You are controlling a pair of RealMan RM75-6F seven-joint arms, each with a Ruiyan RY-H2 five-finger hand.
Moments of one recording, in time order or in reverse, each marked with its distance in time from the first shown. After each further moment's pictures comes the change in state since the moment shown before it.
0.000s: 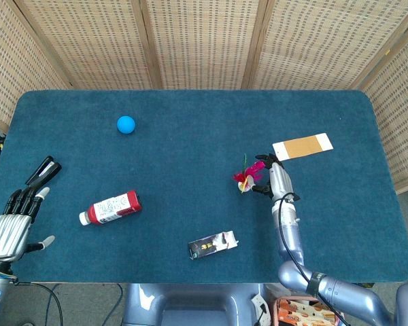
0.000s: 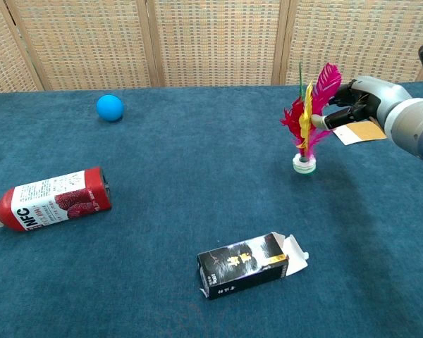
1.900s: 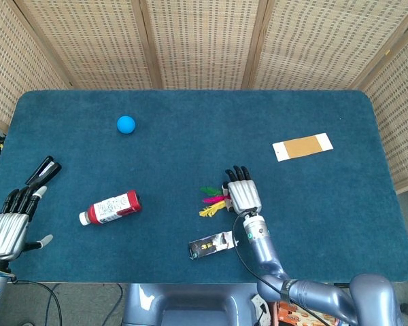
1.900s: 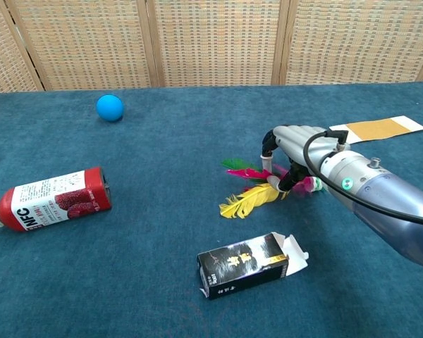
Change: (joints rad) left arm -0.002 0.007 -0.008 0.004 -0.022 -0.013 -0.022; right arm 0.113 -0.195 -0.227 0.269 -0.279 -0.014 -0.415
